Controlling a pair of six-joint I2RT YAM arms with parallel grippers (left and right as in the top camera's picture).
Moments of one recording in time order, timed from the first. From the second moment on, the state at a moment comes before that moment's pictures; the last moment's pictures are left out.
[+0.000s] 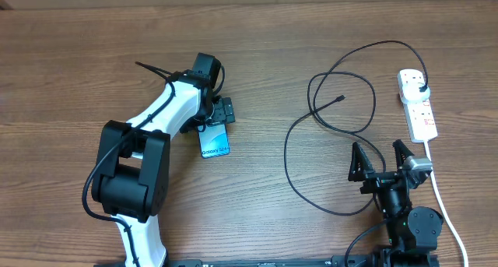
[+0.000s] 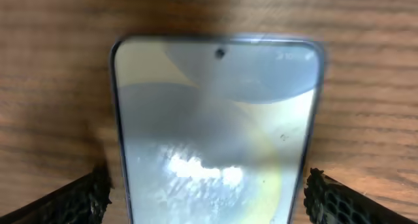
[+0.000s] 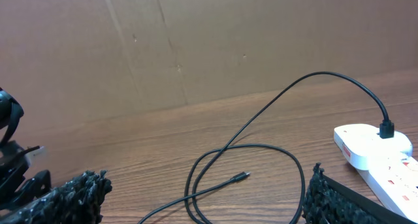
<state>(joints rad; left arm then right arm) -0.28 2.05 1.35 -0.78 0.02 -0.52 -0.05 0.02 0.02 -0.02 -0.17 0.23</state>
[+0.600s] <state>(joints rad) -0.28 2.10 1.42 -0.98 0.04 -0.55 -0.05 0.02 0.02 -0.02 -0.17 0.23</state>
